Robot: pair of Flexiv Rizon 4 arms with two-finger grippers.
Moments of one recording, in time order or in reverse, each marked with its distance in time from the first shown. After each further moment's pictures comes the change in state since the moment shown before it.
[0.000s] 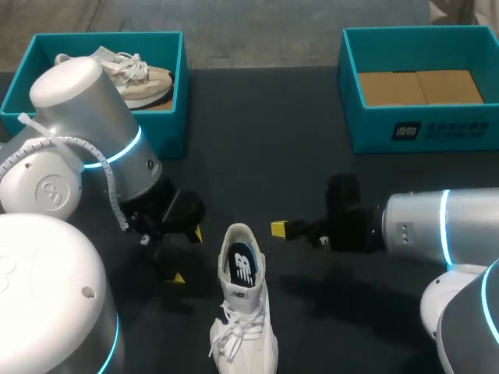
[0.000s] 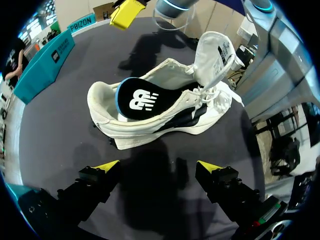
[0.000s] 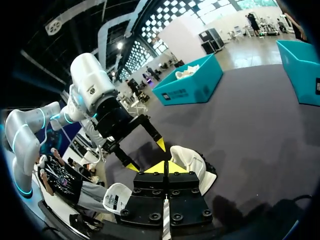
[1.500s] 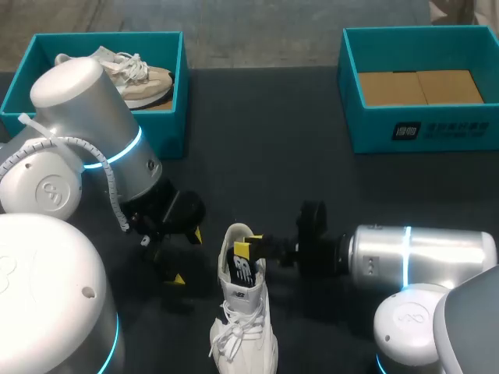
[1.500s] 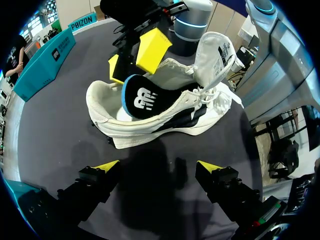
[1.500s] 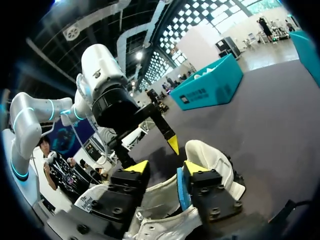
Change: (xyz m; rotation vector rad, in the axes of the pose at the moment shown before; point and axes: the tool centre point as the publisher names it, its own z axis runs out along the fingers) left arm 0.005 -0.001 0.002 -0.006 0.005 -0.051; right arm 0.013 -0.023 0.064 -0.127 0.175 -0.048
